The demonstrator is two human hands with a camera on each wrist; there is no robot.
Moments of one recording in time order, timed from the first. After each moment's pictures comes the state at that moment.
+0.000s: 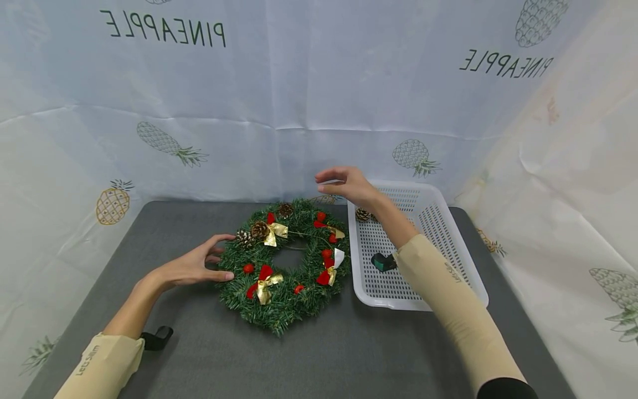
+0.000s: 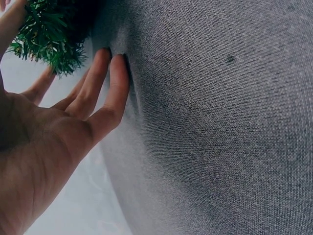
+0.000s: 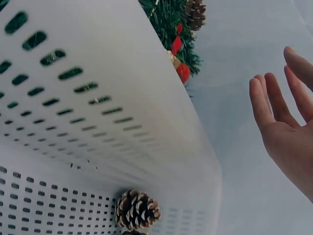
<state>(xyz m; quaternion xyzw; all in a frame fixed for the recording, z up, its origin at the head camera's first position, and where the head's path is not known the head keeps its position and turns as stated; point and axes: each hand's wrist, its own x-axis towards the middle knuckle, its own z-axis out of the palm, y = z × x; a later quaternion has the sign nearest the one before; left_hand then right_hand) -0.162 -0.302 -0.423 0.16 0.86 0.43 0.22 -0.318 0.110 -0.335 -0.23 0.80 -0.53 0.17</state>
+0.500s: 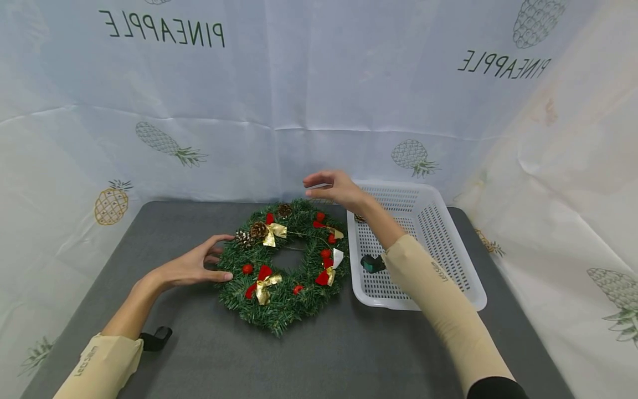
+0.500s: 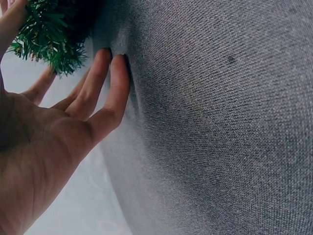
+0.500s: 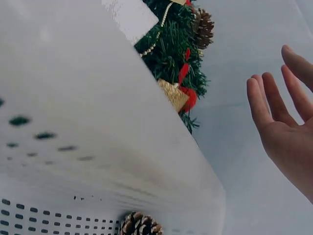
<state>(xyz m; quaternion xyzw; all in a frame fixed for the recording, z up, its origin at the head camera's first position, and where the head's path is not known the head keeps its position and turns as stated) -0.161 -0.302 -0.423 0.17 0.86 0.43 0.21 -0.314 0.087 -0.339 -0.24 0.78 -0.54 0.20</state>
